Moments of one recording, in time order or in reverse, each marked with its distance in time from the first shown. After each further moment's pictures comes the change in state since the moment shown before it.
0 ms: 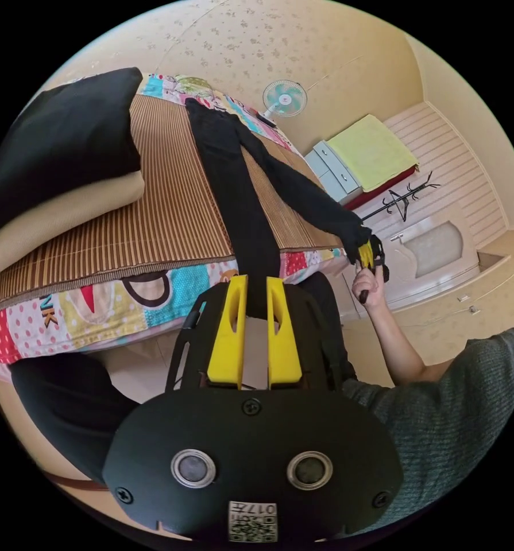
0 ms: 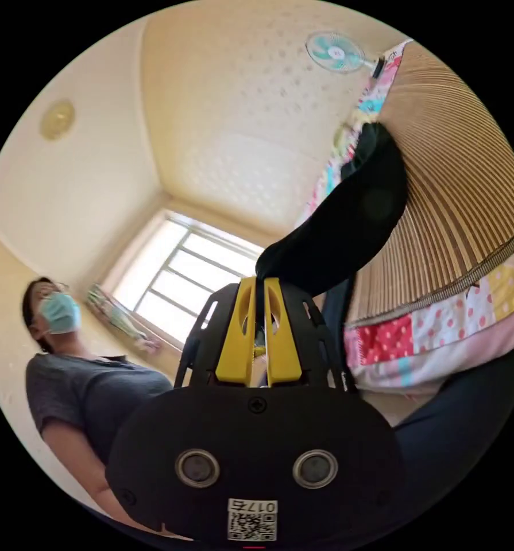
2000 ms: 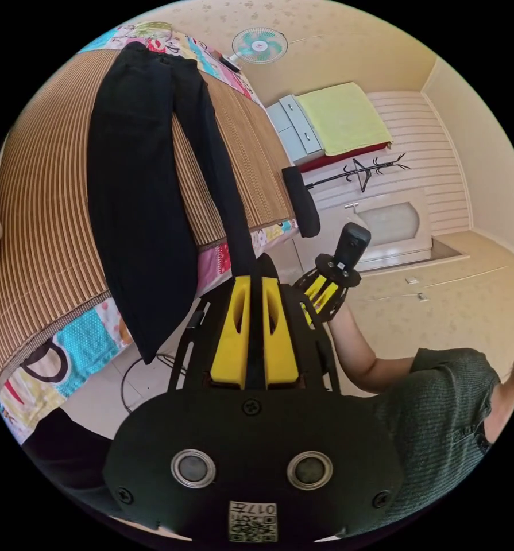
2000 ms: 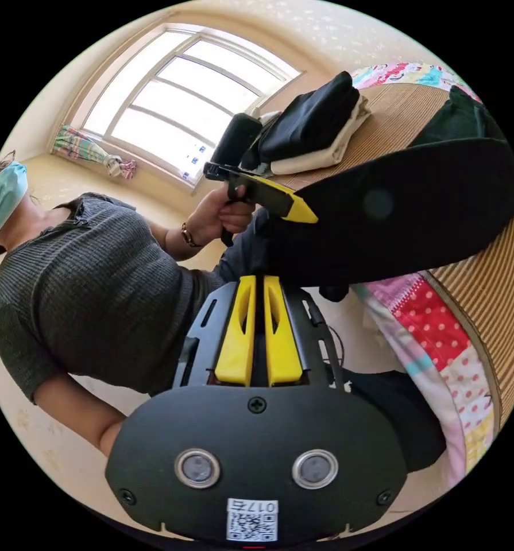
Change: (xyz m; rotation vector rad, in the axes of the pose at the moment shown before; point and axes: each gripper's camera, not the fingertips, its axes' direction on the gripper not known) left arm -0.063 -0.238 -0.050 -0.288 0.334 0.005; right arm -0.087 0.088 0.115 -1.174 0.278 -0.198
